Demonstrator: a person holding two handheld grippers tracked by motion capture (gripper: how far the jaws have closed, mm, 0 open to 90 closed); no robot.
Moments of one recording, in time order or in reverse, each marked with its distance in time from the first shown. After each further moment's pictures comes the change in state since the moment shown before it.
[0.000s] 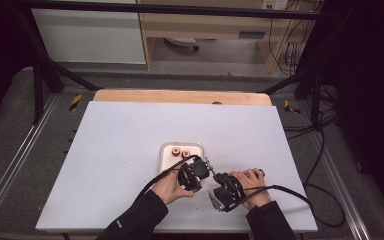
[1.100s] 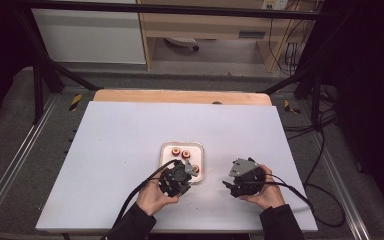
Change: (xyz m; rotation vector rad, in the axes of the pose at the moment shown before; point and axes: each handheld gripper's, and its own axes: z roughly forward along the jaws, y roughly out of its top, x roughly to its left) left arm 0.001 -0.054 -0.015 -0.188 0.058 -0.110; right arm -0.001 -0.062 -0.005 -0.103 0.131 1.042
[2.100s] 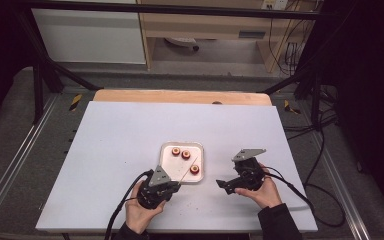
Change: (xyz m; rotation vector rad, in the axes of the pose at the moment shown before) left arm -0.004 -0.067 -0.014 -0.382 0.047 -0.220; right arm -0.011 0.012 0.004 -0.015 0.162 0.427
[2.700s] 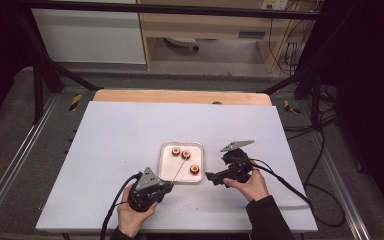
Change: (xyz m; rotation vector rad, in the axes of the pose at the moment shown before) left arm 0.010 -0.016 -0.014 -0.060 0.020 -0.032; right arm 0.014 0.032 0.015 0.033 -0.014 0.101
